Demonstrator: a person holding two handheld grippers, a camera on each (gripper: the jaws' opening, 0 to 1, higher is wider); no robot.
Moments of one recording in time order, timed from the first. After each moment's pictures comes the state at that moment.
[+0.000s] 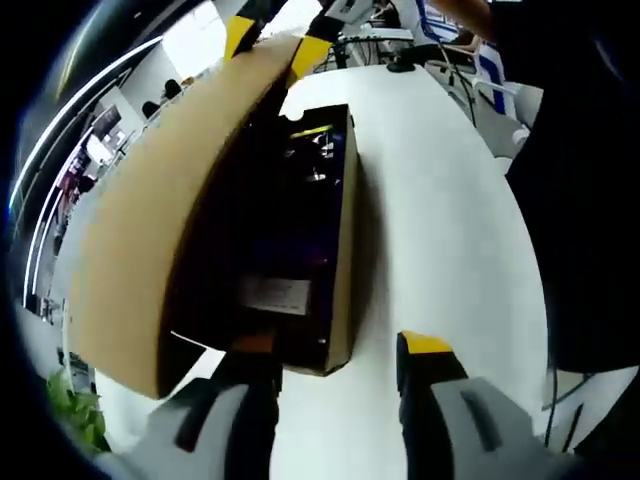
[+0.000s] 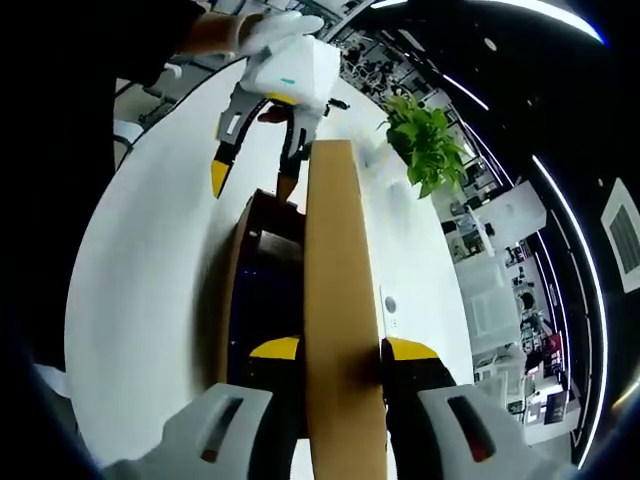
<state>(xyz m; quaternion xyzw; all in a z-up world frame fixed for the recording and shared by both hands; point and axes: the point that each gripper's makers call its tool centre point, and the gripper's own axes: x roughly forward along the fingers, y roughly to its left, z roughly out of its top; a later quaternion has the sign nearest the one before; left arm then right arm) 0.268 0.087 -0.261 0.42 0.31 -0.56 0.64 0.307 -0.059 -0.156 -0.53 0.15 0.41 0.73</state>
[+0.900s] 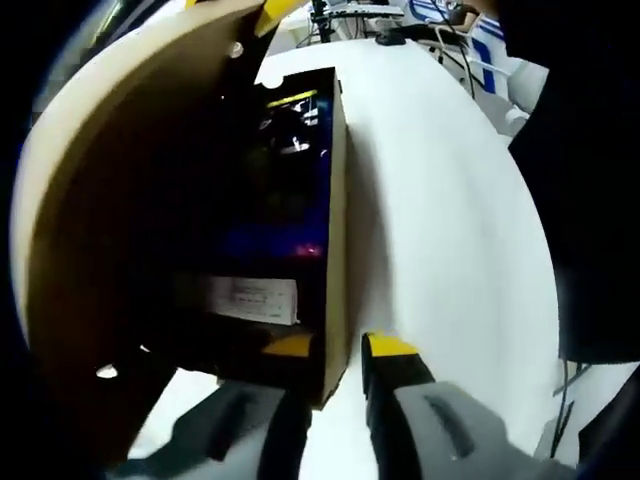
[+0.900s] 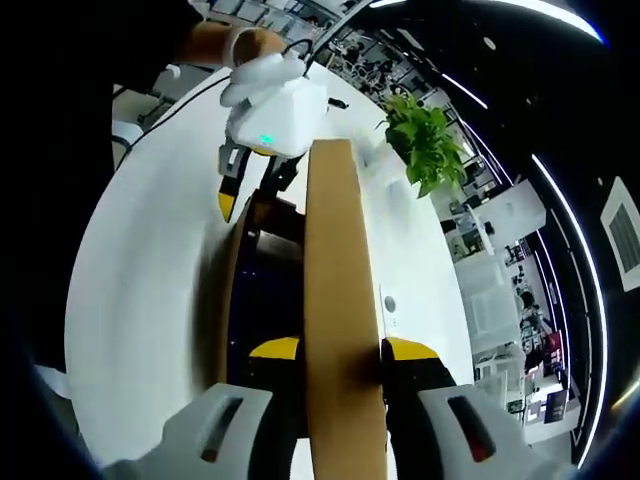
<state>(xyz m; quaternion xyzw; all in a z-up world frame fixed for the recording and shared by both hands) 0.271 0.079 -0.294 0.47 0.33 -0.56 0.59 0.307 -0.059 -0.157 -0.53 0.15 0.41 0.73</state>
